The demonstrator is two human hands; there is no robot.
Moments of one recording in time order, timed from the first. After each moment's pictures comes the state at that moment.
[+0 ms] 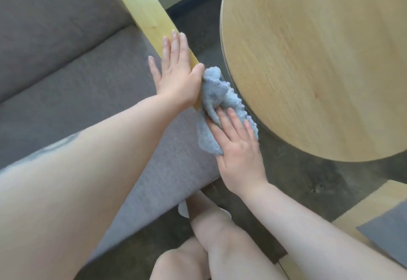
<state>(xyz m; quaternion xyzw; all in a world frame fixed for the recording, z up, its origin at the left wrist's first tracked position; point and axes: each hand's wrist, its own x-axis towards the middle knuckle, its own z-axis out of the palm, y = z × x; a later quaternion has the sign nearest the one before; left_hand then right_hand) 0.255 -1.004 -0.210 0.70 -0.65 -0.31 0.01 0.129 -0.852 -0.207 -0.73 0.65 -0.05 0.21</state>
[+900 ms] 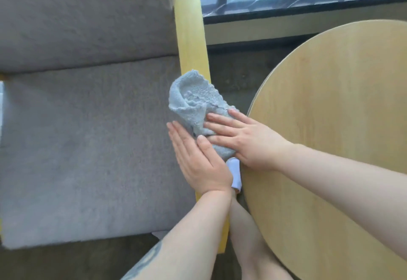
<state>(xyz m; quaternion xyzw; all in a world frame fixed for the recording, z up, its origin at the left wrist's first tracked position) 0.162 -0.974 -0.227 0.89 -0.21 -0.14 0.38 0.085 -1.079 -0.220 -0.98 0.11 0.07 0.16</state>
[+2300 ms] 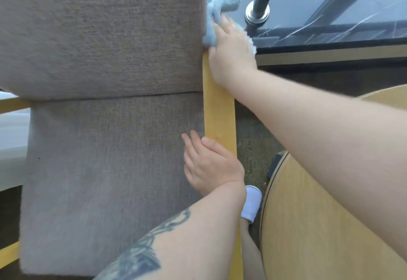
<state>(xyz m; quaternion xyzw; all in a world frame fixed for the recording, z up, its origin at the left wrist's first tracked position) 0.219 -1.084 -0.240 0.96 -0.04 -0.14 0.23 0.293 -1.263 -0.228 -0.83 0.48 -0.03 0.28</state>
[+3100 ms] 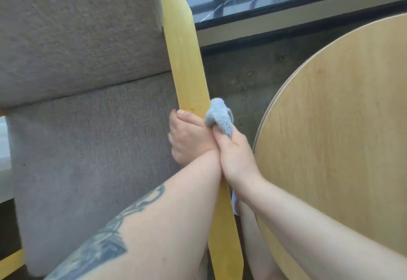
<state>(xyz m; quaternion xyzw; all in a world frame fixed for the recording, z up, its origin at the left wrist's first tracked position) 0.231 -1.080 -0.244 0.96 -0.09 -0.21 0.18 0.167 -1.081 -0.189 -0.48 0.57 -0.14 0.65</state>
